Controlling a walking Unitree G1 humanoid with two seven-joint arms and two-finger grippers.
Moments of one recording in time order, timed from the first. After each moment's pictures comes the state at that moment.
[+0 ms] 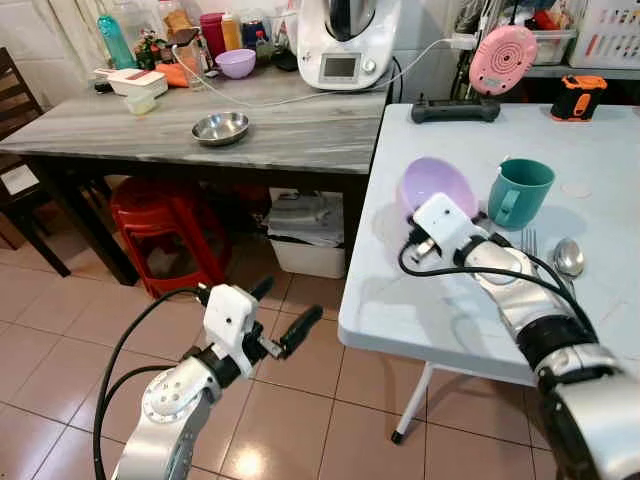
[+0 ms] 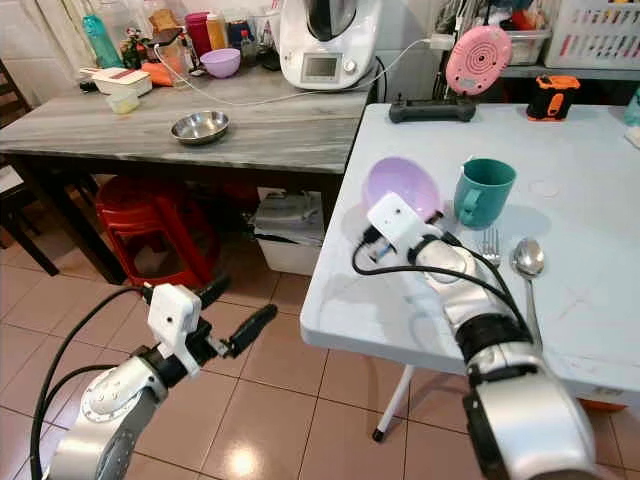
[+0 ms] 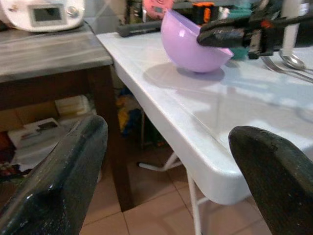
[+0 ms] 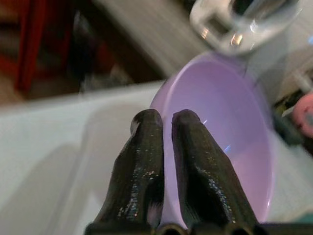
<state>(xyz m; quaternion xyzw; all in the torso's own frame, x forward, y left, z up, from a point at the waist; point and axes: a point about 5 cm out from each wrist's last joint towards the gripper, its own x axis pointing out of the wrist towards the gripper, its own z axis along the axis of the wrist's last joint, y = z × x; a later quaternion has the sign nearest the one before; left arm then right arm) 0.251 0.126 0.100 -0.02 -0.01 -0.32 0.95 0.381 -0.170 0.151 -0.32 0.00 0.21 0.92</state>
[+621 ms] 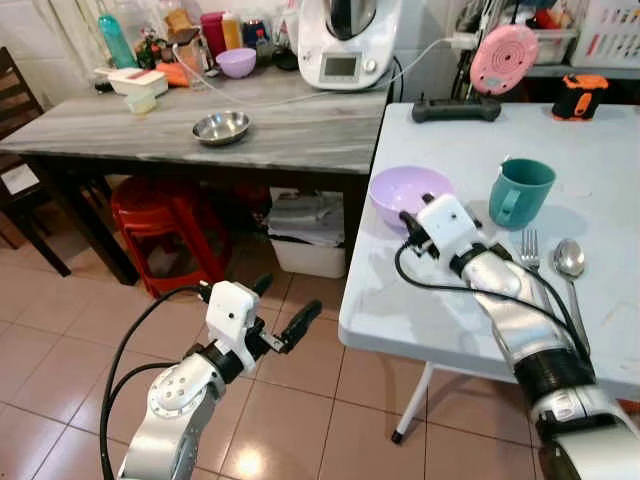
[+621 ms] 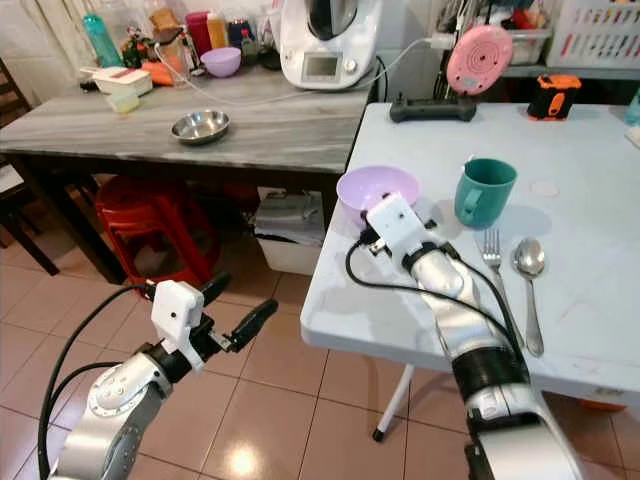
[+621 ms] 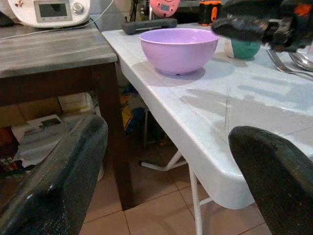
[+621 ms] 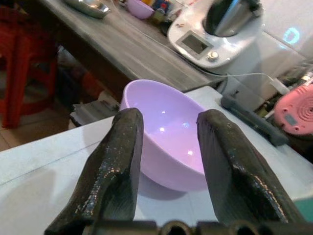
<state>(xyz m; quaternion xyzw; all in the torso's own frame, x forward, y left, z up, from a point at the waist) 0.257 0.124 0.096 -0.02 0.00 -0.31 0.95 0.360 -0.167 0.153 -0.28 -0.05 0.16 0.94</state>
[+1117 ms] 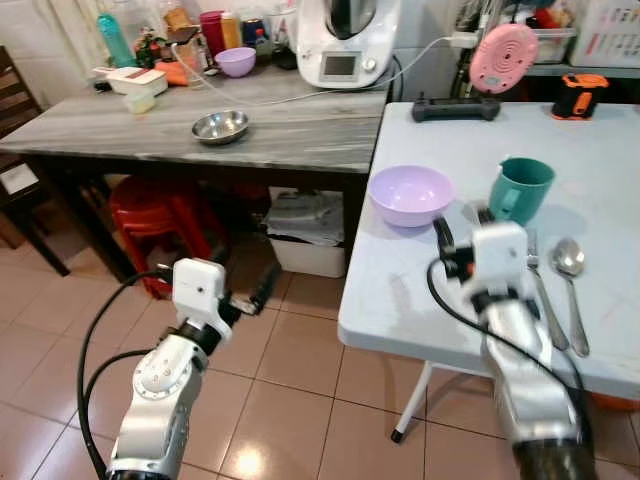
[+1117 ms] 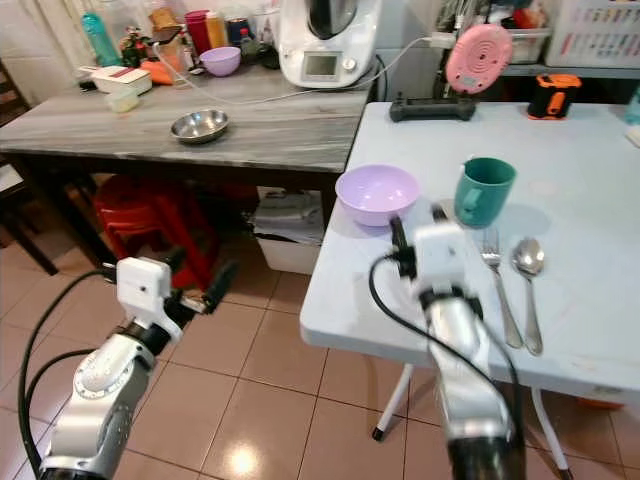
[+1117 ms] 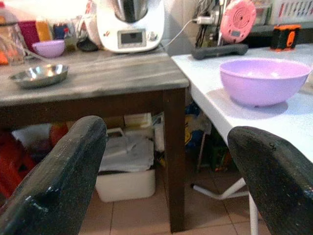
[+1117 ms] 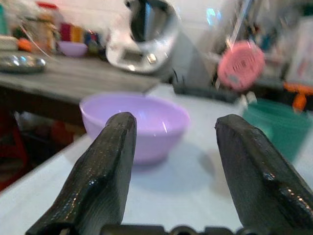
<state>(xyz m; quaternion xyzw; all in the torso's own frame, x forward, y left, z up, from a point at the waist) 0.279 0.153 0.111 -0.01 -0.05 -0.18 0.98 0.301 -0.178 0.137 -0.11 -0.09 0.01 0.99</state>
